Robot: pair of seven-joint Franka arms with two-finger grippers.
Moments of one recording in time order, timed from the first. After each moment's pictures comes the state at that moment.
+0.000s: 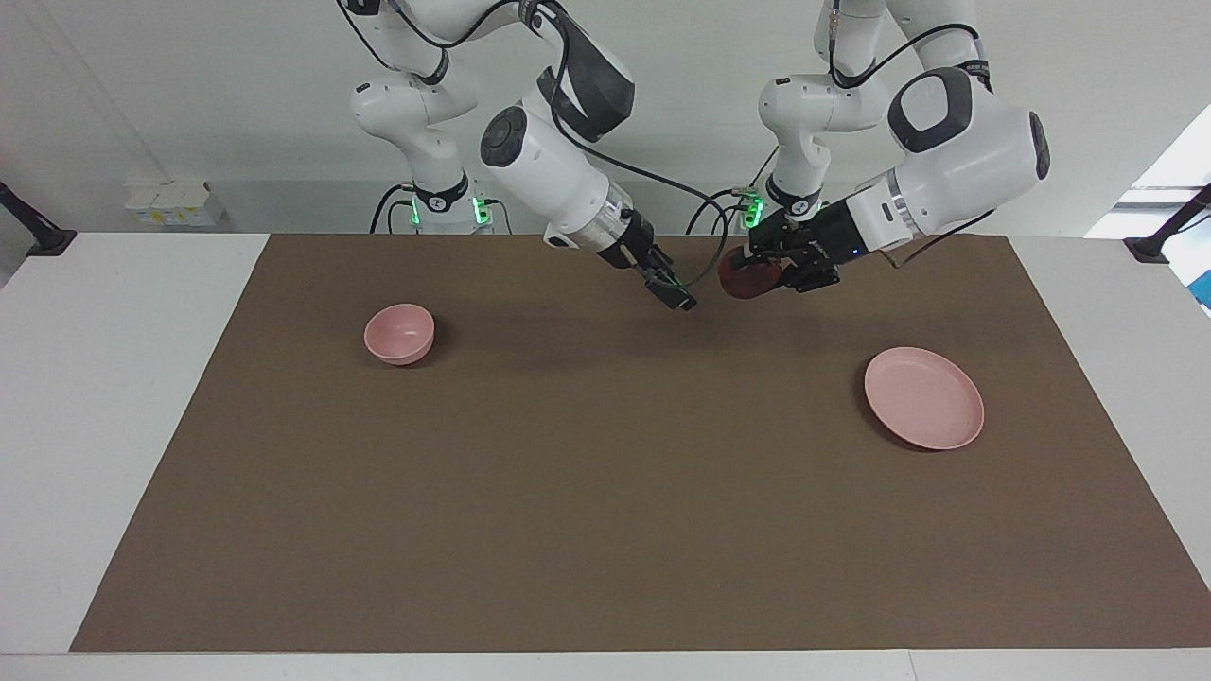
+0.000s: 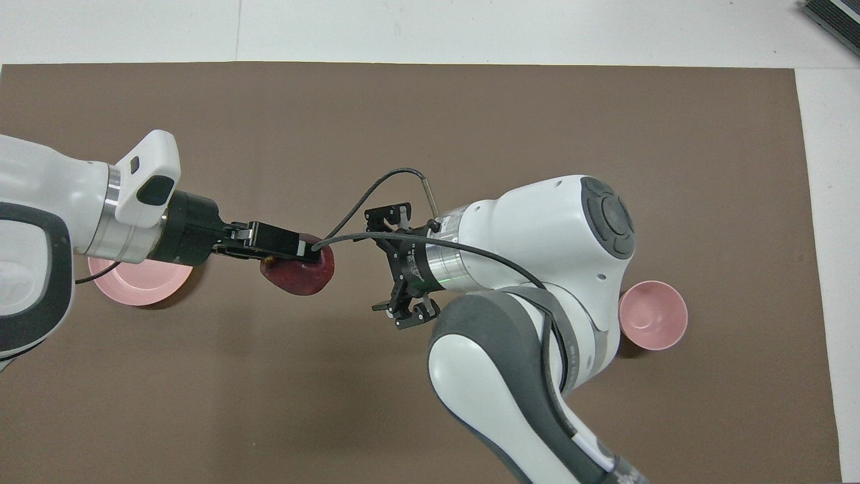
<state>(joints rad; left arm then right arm) -0.07 -0.02 -0.15 -1.89 -0.81 1.80 0.18 0.50 0.18 0.08 -1.77 0.74 2.19 1.47</state>
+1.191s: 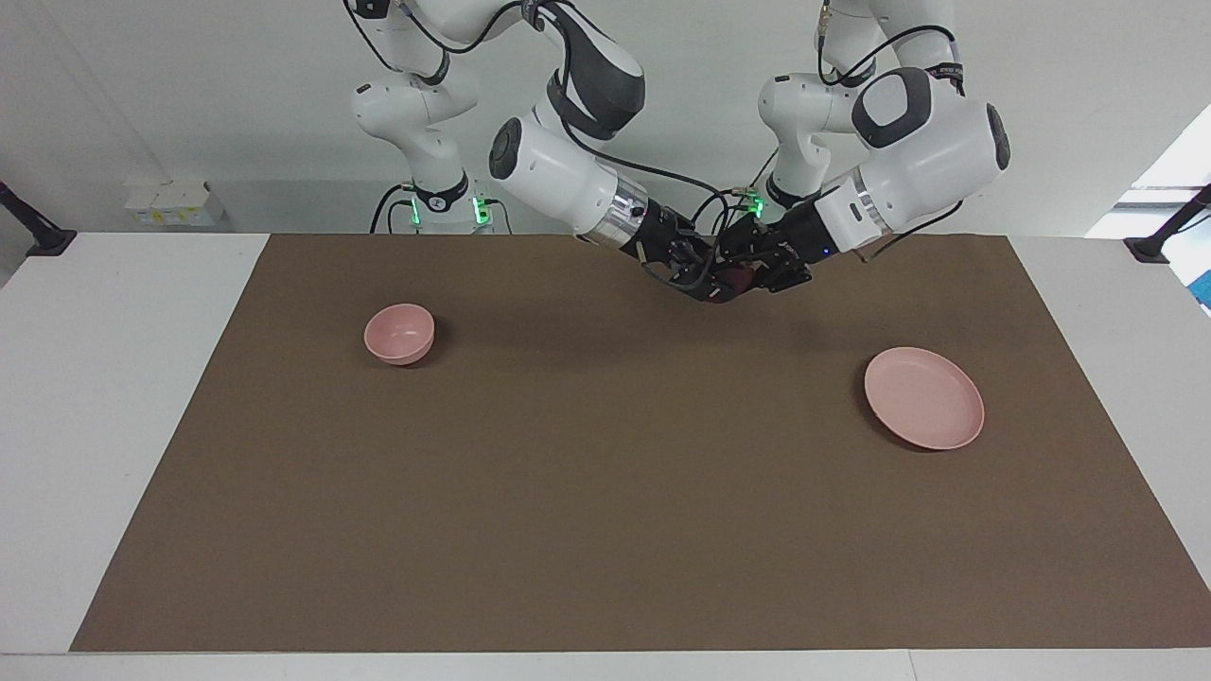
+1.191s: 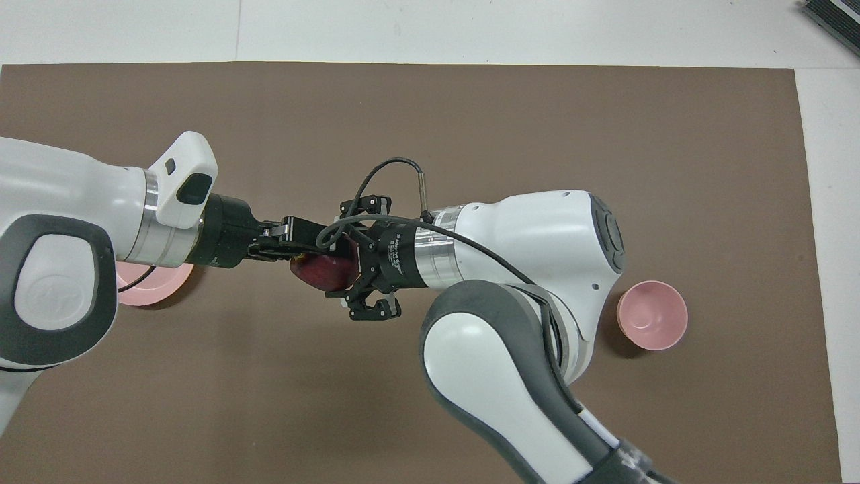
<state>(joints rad) -0.14 -0.03 -0.14 -1.91 -0.82 1.89 0.05 0.53 0.20 0.08 -1.76 1.01 2.30 1.46</state>
